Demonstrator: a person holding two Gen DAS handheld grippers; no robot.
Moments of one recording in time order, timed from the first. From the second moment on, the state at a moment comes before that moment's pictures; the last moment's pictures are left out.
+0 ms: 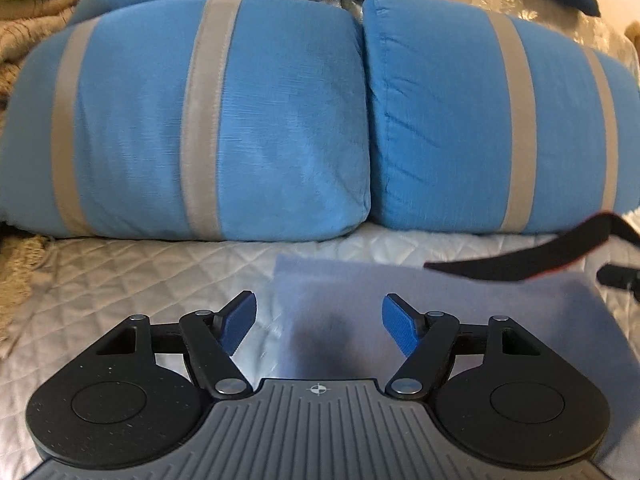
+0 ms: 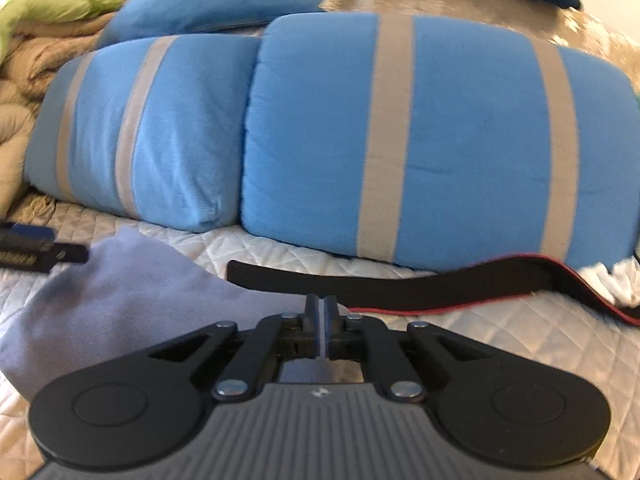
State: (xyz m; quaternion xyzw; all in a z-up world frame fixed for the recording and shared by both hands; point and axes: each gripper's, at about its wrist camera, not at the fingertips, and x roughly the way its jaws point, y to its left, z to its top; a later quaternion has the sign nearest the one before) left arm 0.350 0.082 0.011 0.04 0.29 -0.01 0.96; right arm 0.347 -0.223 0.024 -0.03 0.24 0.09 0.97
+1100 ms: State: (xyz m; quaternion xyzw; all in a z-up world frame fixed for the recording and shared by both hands) left arm 0.223 0.112 0.036 -0.07 0.26 0.02 0.96; right arm 0.277 -0.284 0.054 0.07 0.23 0.01 0.97
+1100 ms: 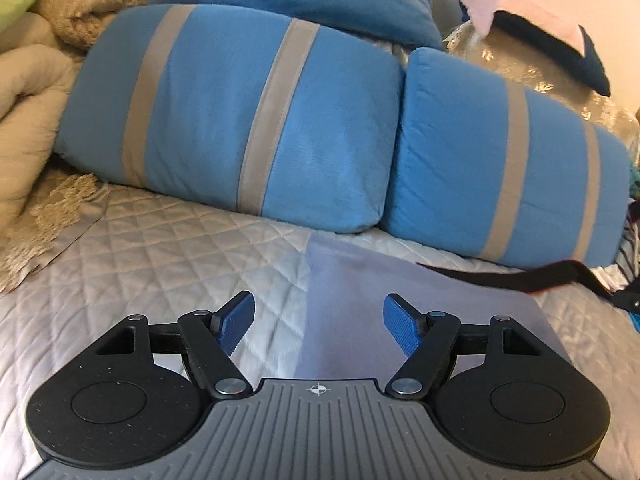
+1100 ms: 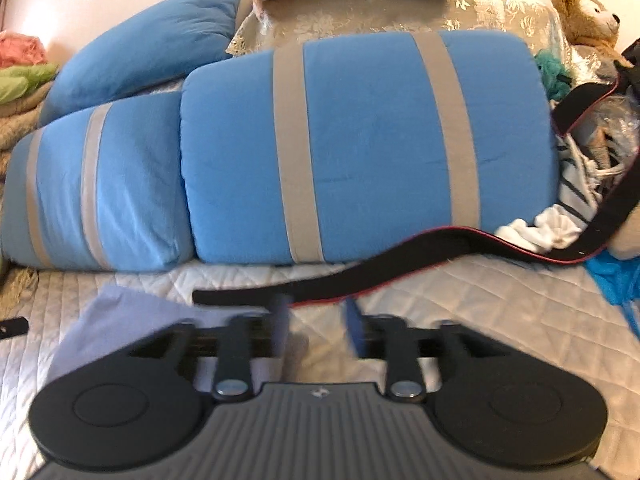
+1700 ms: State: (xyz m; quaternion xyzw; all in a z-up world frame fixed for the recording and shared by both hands) left arm 0.163 0.064 -0.019 -0.02 0.42 0.00 0.91; right arm 0.199 -0.226 0.006 -0.08 0.38 0.11 0.92
